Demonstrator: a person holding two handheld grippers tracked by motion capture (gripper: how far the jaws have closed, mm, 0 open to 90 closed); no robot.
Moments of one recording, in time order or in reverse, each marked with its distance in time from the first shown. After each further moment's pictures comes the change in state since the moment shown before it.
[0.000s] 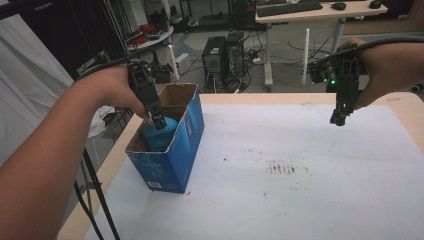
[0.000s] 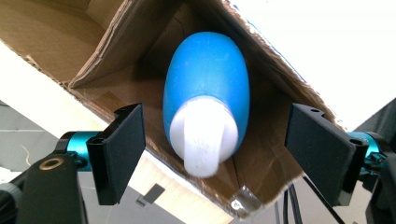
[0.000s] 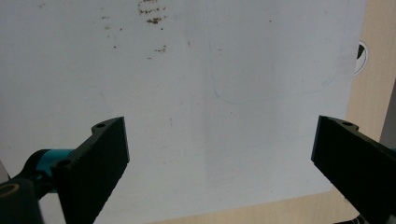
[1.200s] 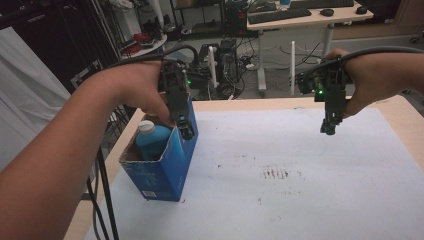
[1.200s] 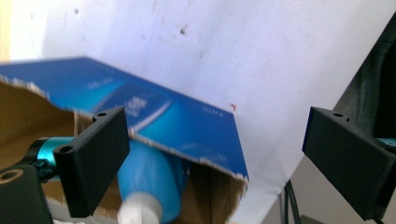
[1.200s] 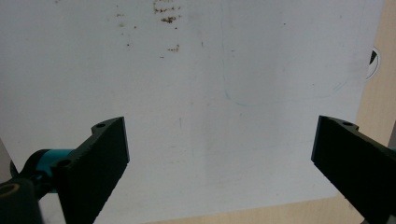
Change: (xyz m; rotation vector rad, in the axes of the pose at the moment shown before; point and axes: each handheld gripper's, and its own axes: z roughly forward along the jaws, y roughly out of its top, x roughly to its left) left arm -0.078 0.067 -0.025 -0.010 -0.002 0.365; right arm 0.011 0.000 0.002 -0.004 0.015 -0.036
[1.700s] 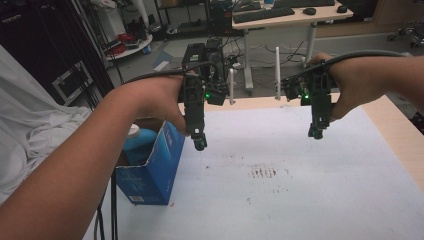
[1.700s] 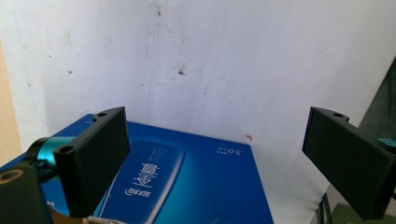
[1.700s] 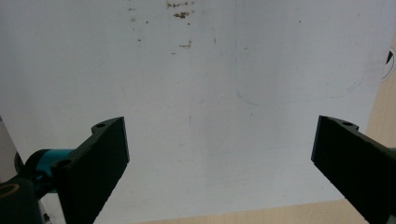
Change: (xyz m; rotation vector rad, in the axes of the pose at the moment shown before) left arm 0.001 0.051 0.042 0.047 0.007 0.184; right arm 0.010 -0.002 0.004 0.008 0.015 -0.015
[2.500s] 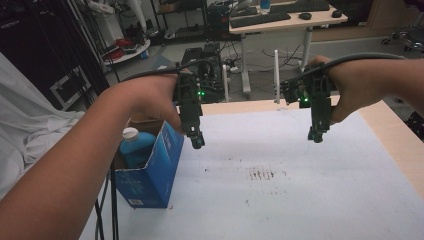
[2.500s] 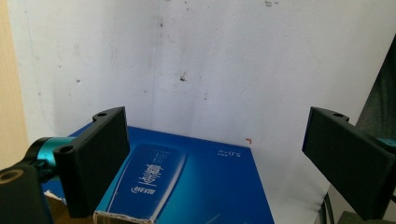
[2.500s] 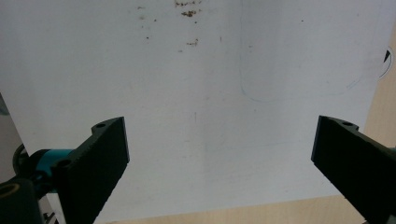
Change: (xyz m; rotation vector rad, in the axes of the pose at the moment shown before) left arm -0.003 -0.007 -0.016 -0.062 0.007 0.006; right arm 0.012 -0.003 -0.009 -0.002 -0.017 -0.003
